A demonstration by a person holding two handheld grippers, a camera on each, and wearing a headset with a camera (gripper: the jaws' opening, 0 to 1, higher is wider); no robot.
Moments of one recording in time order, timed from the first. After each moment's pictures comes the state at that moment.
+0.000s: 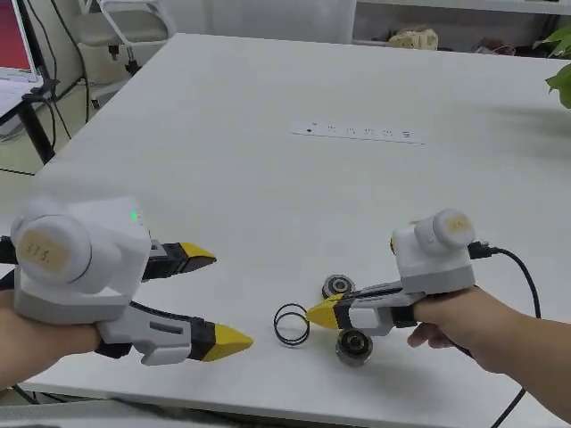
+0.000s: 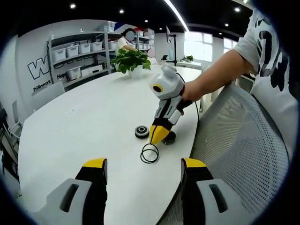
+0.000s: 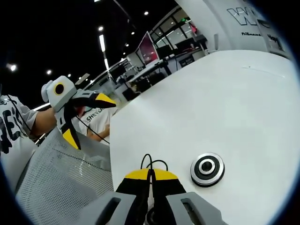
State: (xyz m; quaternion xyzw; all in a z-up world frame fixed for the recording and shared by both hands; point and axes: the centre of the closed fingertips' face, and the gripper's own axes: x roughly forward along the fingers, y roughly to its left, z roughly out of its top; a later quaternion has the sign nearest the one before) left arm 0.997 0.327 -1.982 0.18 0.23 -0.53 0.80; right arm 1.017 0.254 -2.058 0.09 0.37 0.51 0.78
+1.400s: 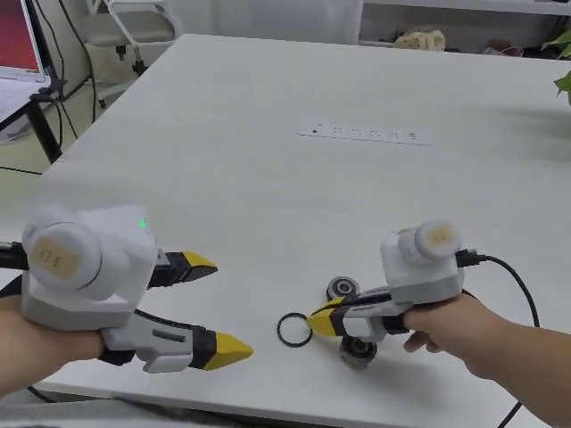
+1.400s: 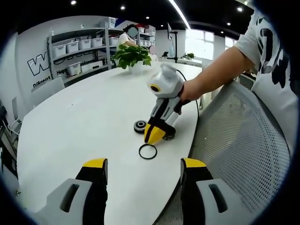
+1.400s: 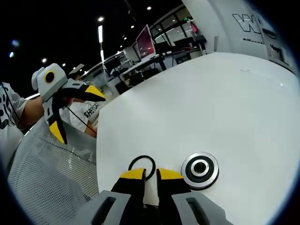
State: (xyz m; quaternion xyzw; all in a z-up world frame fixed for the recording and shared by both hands) left arm 0.995 0.328 -1.991 0.19 0.24 -0.52 0.79; right arm 1.025 0.249 -2.077 0.03 0.37 0.48 0.79
